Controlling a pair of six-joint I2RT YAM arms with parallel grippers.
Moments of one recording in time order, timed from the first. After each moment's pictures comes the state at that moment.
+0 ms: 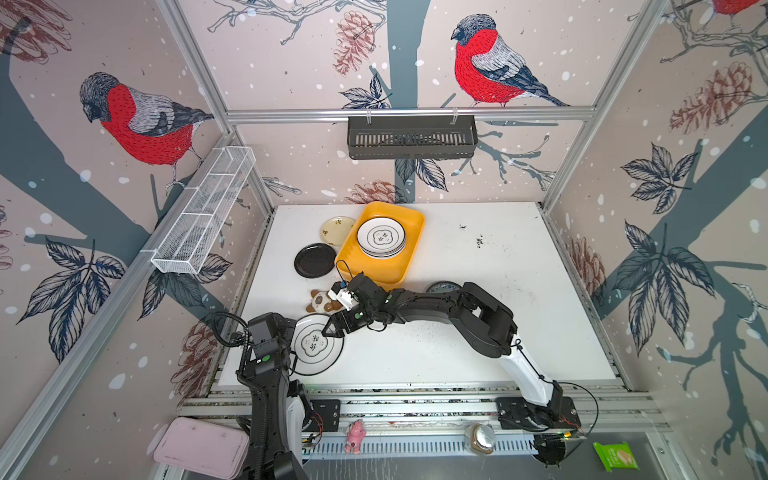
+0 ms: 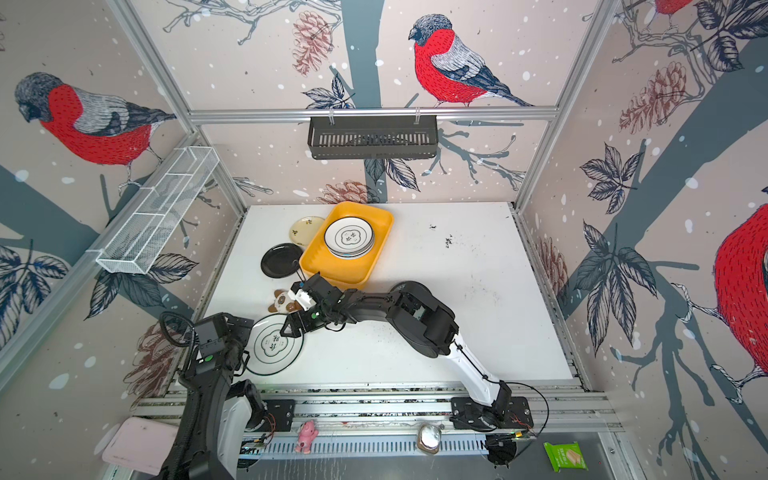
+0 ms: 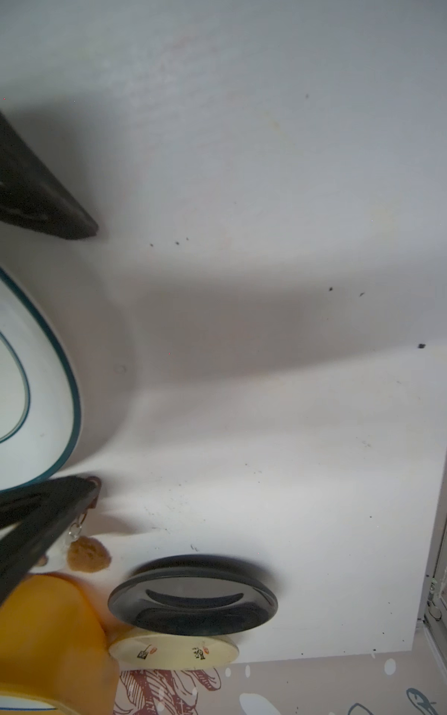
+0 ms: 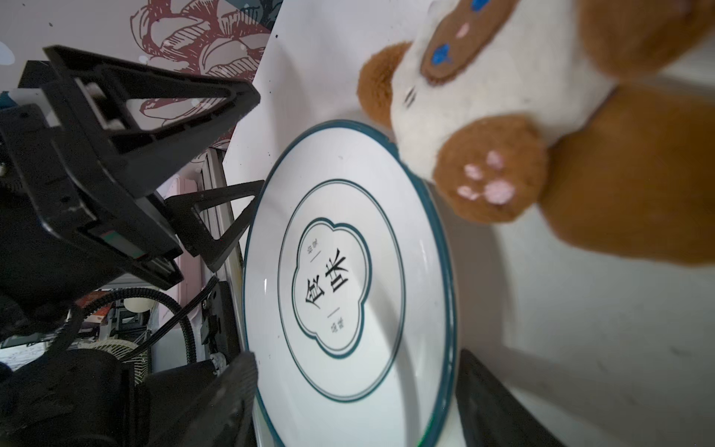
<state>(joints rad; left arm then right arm) 0.41 0.67 0.22 -0.42 -0.03 -0.99 1.09 2.31 1.61 -0.03 -0.57 0.60</state>
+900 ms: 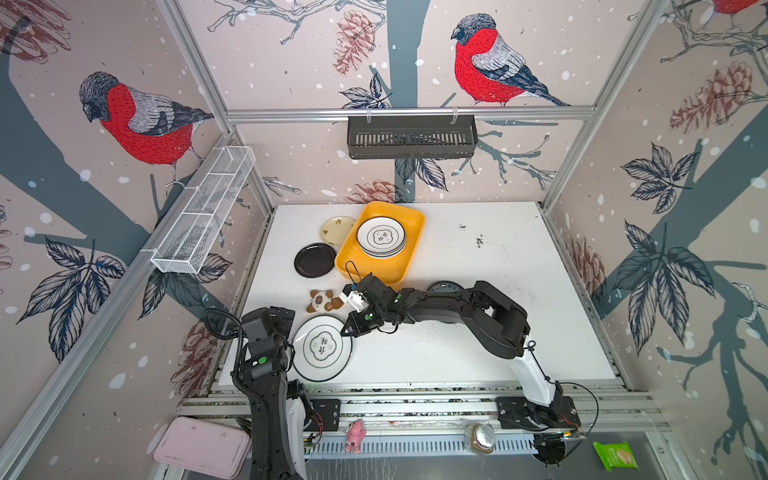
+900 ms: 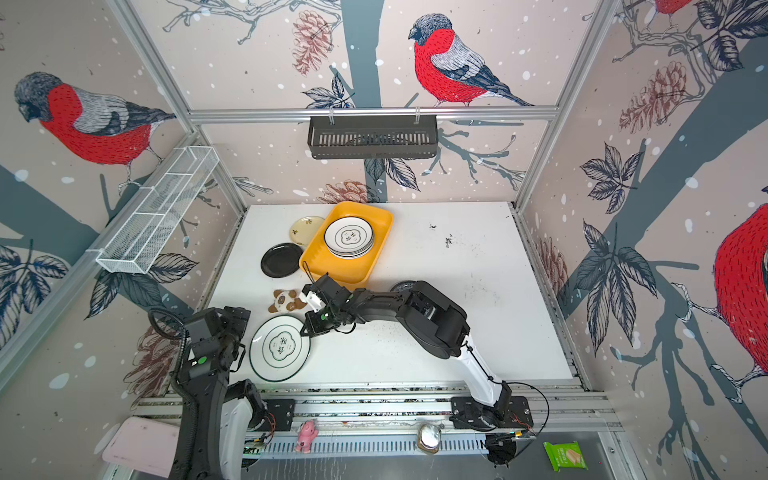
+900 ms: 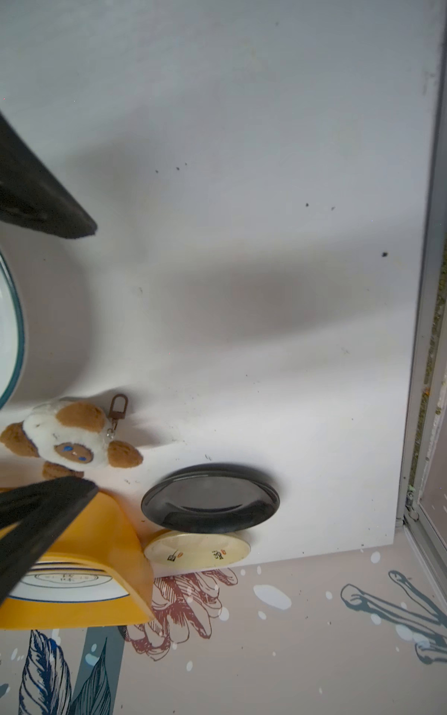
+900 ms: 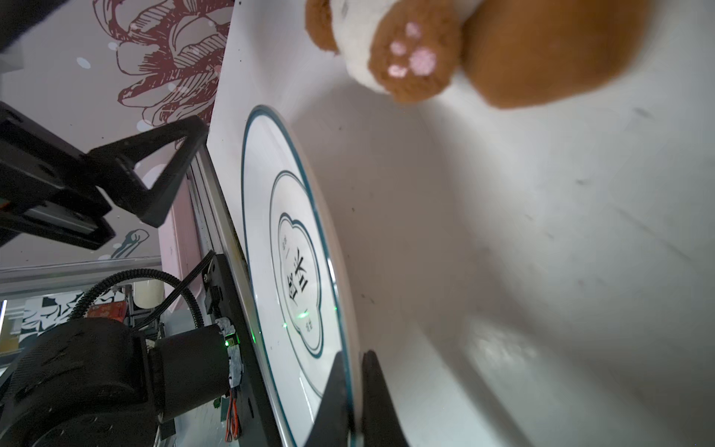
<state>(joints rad) 0.41 0.57 0.34 -0.50 0.03 -0.99 1.06 2.18 1.43 -0.07 -0.57 0.65</state>
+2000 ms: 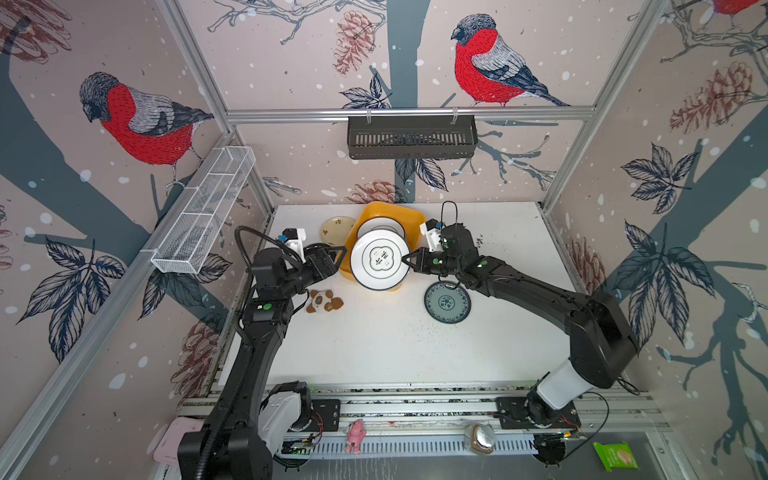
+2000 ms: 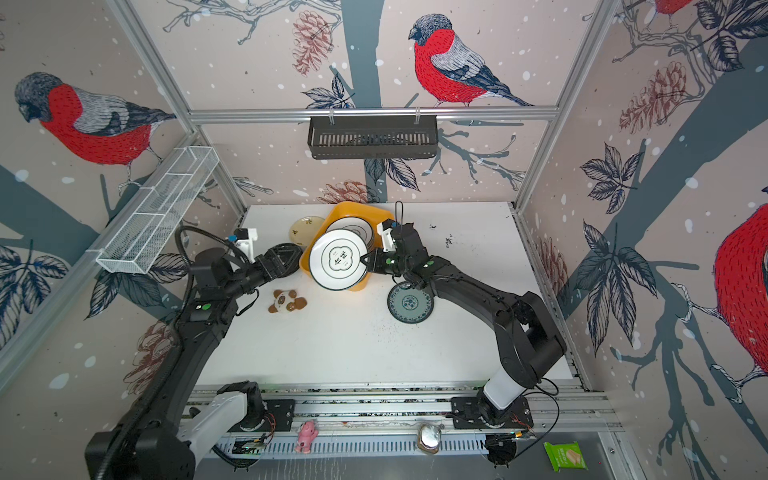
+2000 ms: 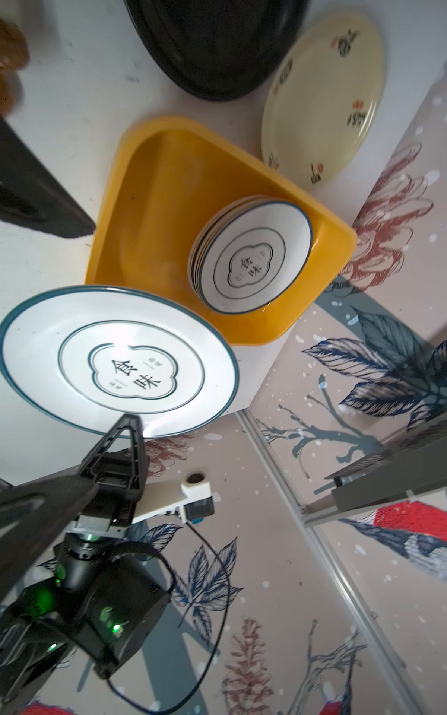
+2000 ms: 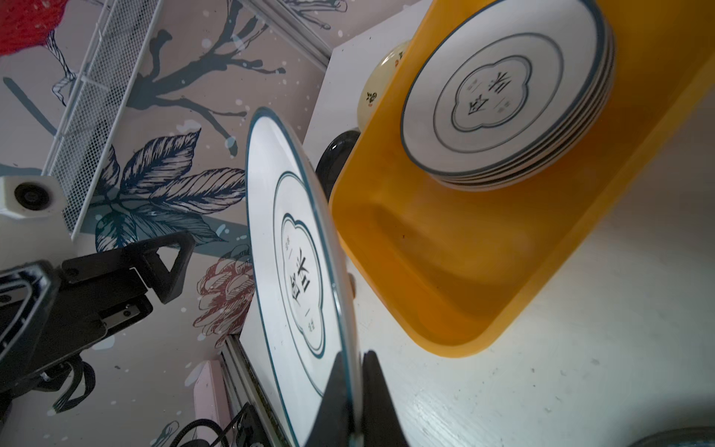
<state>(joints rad) 0.04 1.01 0.76 -0.07 0.73 -0.62 0.65 1.60 1.14 -0.02 -0.42 0.72</state>
